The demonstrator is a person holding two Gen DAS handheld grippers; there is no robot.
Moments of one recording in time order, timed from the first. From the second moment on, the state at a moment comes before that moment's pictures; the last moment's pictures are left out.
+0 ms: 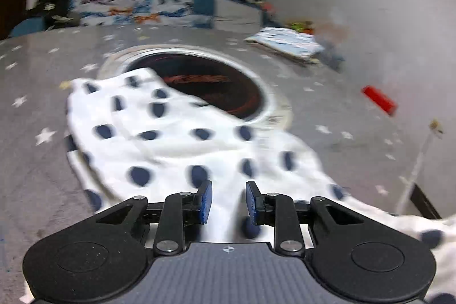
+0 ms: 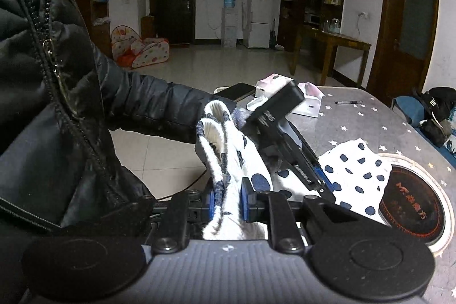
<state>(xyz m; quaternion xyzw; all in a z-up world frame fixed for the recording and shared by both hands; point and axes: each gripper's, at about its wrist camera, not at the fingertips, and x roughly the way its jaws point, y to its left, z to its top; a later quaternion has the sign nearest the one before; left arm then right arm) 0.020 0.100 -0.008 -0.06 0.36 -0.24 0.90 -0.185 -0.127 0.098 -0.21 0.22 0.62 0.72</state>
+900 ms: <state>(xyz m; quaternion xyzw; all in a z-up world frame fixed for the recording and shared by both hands) -0.026 0.189 -0.020 -0.22 0.33 -0.22 0.89 -0.031 -0.078 0.133 -0.15 0.18 0.58 0.78</state>
